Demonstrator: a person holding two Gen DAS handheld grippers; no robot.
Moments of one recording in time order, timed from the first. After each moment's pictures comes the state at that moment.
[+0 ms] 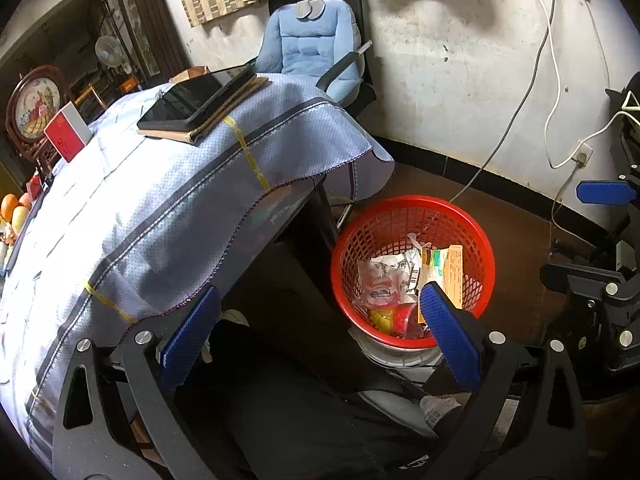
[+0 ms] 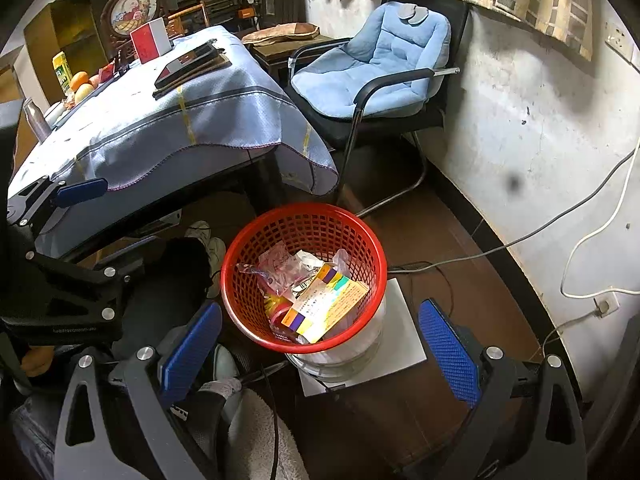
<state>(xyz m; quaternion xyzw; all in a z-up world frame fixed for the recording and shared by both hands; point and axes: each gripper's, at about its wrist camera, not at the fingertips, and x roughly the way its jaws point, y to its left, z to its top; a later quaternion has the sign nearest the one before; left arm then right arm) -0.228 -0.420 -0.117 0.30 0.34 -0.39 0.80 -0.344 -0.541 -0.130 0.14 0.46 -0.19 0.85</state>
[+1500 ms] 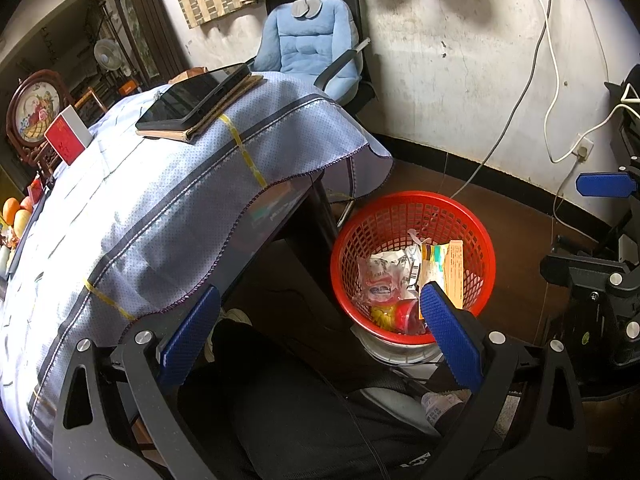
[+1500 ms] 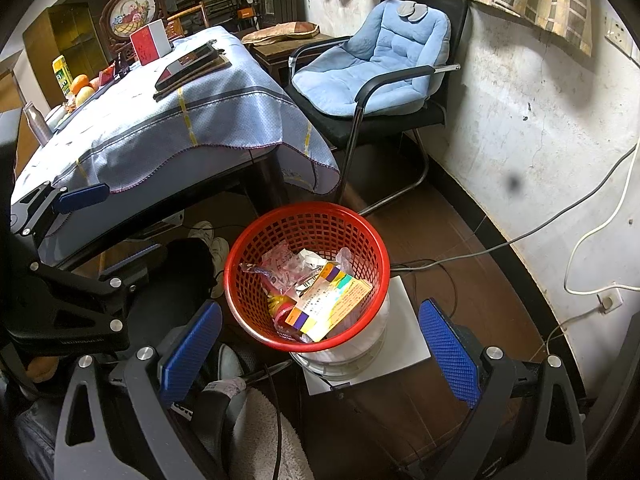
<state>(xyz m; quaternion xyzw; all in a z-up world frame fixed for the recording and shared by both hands) -0.229 -0.417 -0.119 0.30 0.34 -0.39 0.80 -0.344 -0.539 -0.130 0.14 0.46 -0.19 0.85</state>
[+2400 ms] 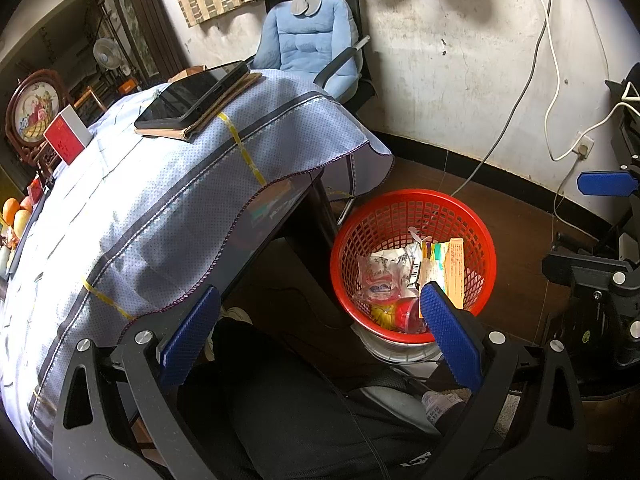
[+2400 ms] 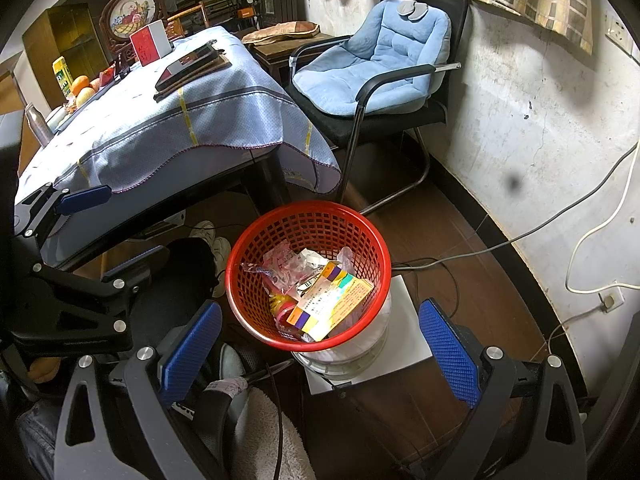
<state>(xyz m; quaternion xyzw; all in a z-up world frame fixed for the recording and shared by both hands) -0.230 -0.416 -0.120 0.31 0.34 -0.39 0.80 -0.344 -0.540 -0.130 0.14 0.46 -0.19 0.85</state>
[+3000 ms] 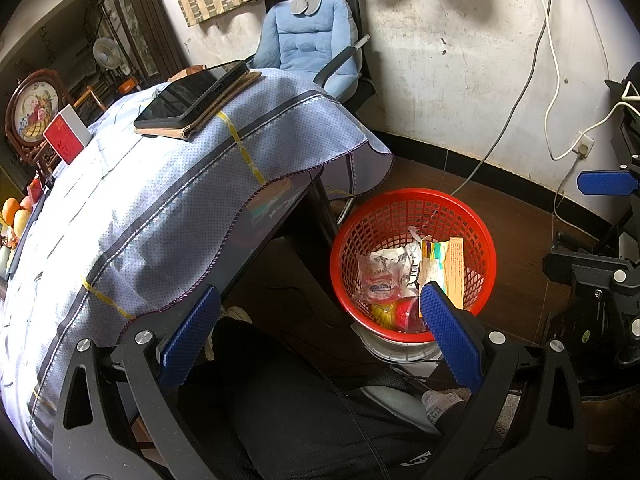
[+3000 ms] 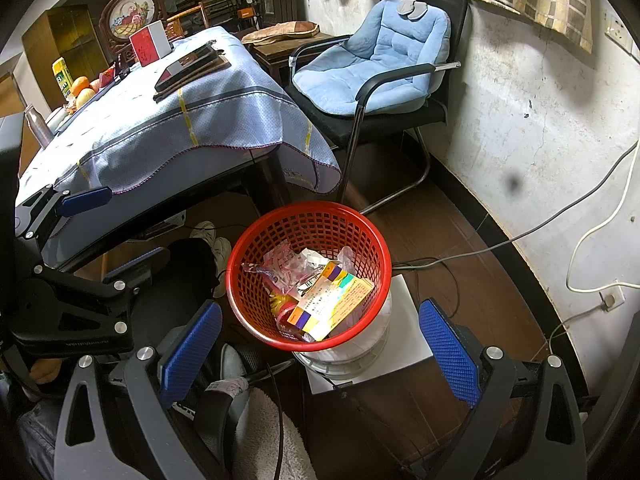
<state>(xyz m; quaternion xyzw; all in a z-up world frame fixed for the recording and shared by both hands) -0.230 -0.415 -0.121 0.31 0.34 -0.40 0.80 -0.344 -0.540 -0.129 0.15 0.46 -0.19 0.85</state>
